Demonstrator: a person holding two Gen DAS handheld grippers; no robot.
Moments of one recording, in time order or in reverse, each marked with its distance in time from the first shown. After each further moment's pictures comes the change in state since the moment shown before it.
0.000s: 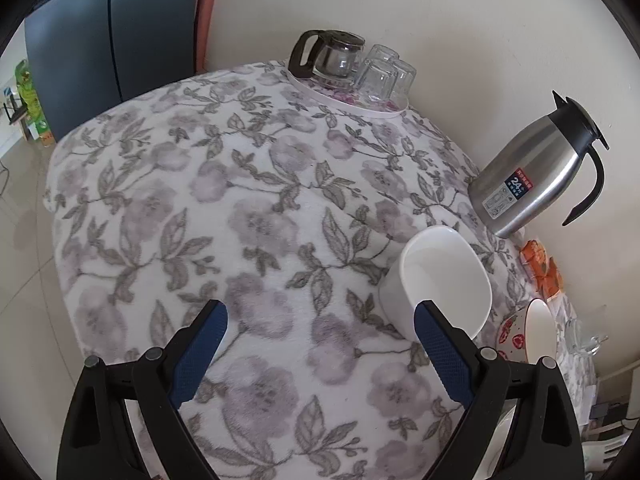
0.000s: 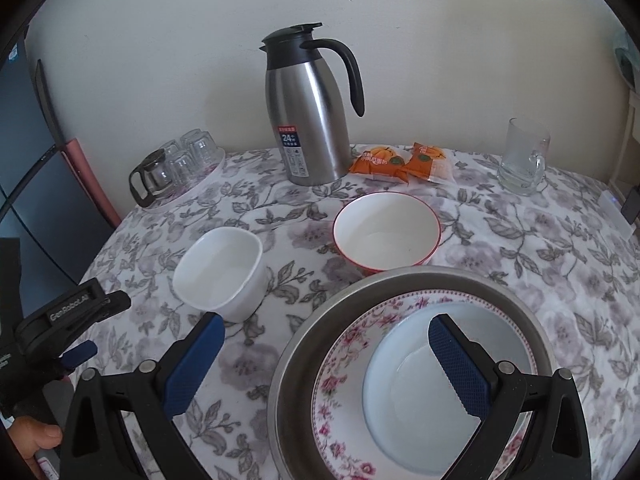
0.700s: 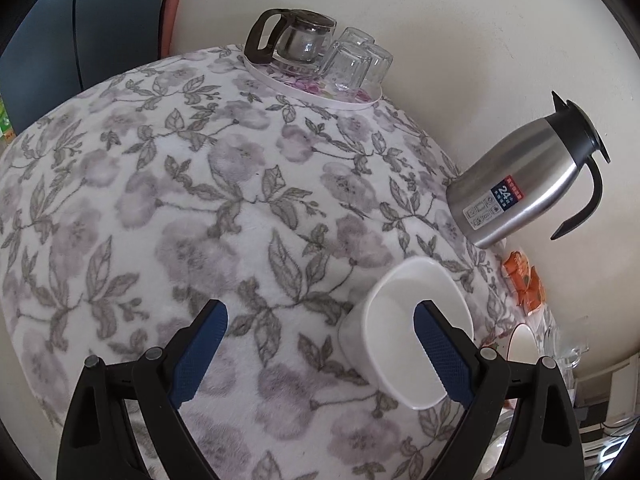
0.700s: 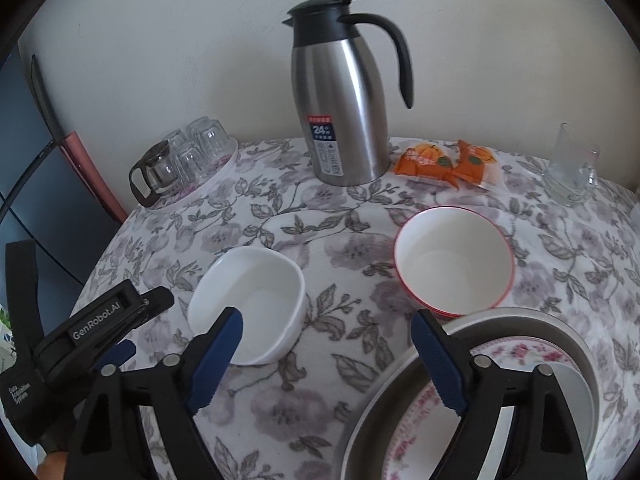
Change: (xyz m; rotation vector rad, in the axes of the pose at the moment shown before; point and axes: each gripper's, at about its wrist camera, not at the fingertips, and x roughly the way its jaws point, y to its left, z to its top) left arm 0.049 -0.021 0.036 0.006 0.057 -0.119; right arm 0.062 0.049 0.035 -0.013 0.080 0.027
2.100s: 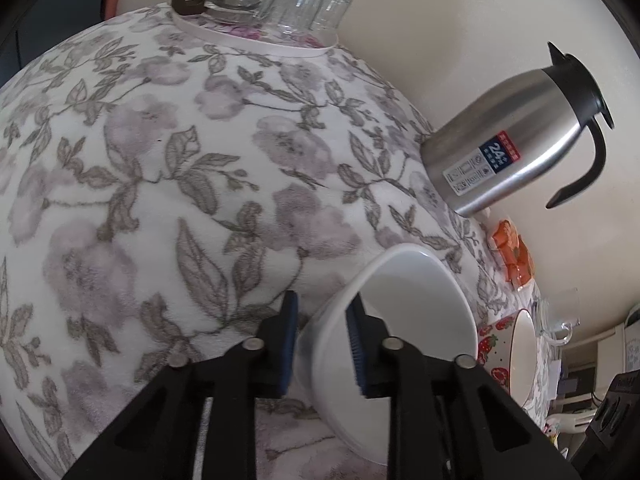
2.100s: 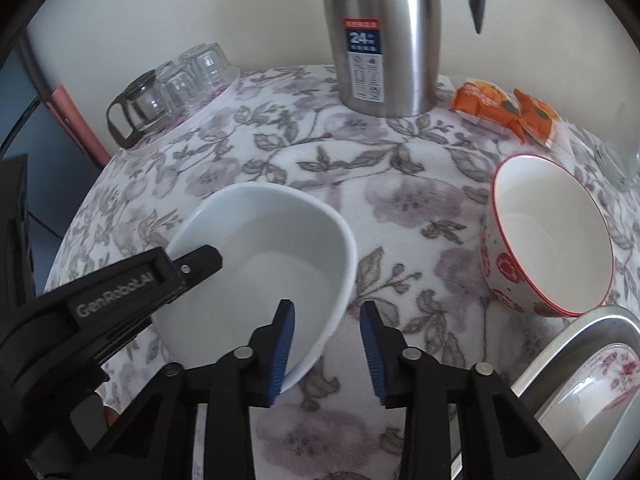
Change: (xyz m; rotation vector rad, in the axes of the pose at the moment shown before) left arm 0.073 -0.023 0.005 0.085 0.134 -0.148; right arm 0.089 0.032 -0.012 -0.060 0.181 -0.003
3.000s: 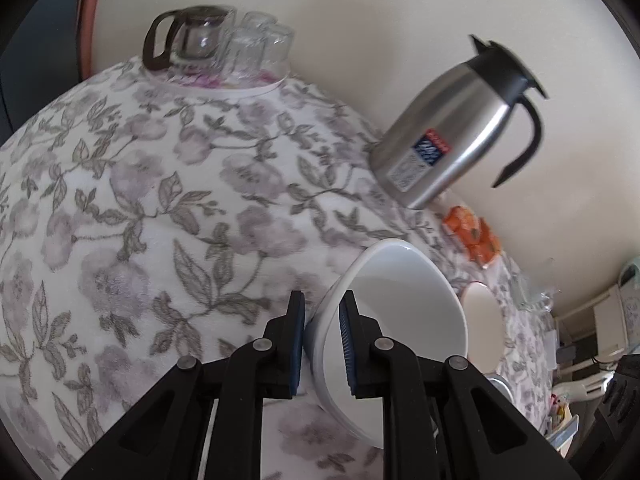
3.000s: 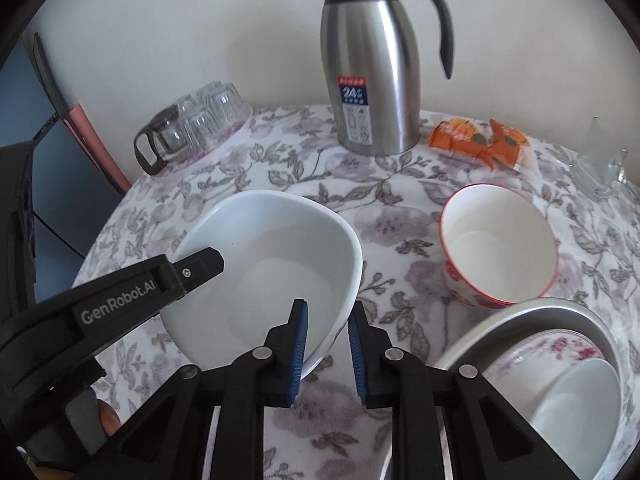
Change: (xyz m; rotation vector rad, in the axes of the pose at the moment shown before) left arm -0.064 -0.037 -0.011 0.137 -0.058 -0.022; right arm -0.073 -0.018 -0.010 0.030 -0.110 0.037
